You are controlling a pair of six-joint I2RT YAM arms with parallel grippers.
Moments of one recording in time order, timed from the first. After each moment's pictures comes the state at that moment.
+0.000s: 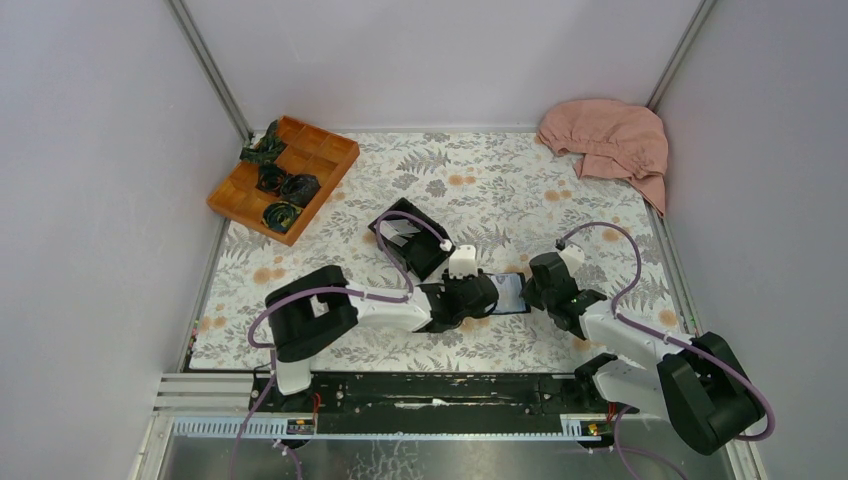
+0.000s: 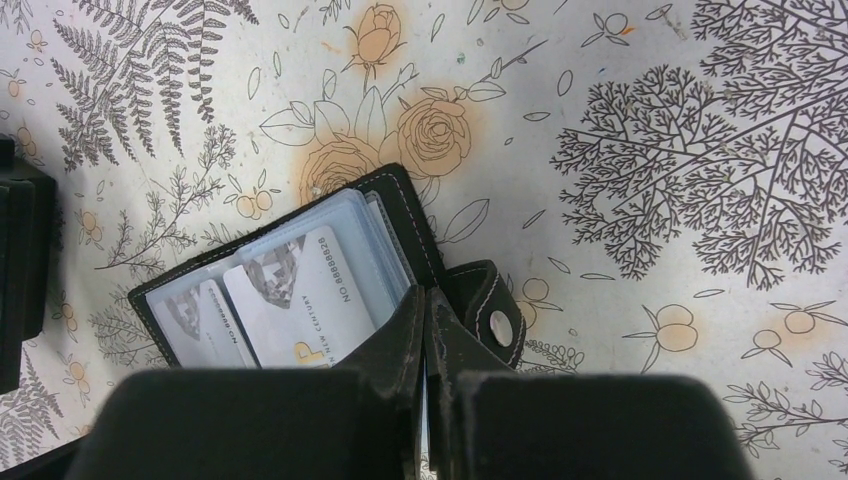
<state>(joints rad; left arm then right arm) -1.17 1.86 1.01 -0.04 -0.52 -0.97 0.50 1.11 0.34 -0.09 0.29 0.88</state>
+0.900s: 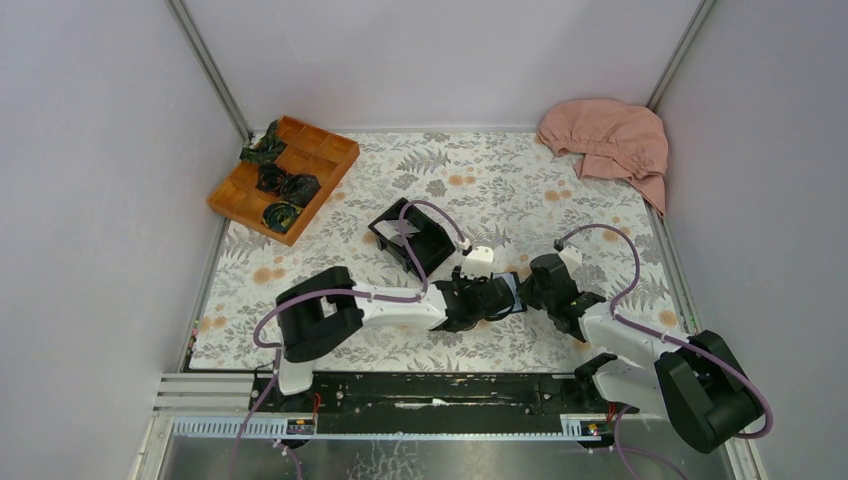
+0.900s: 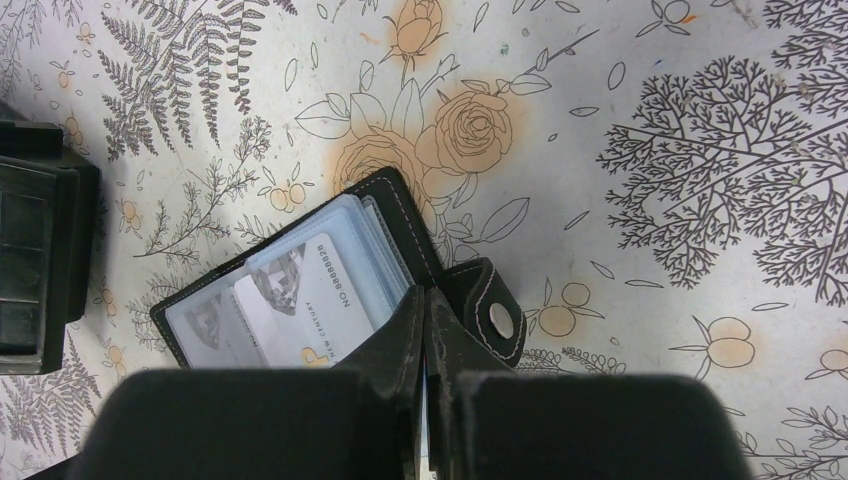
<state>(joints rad) -1.21 1.91 1.17 -0.31 -0.61 -0.87 0.50 1.12 0.31 0.00 0.24 0.89</state>
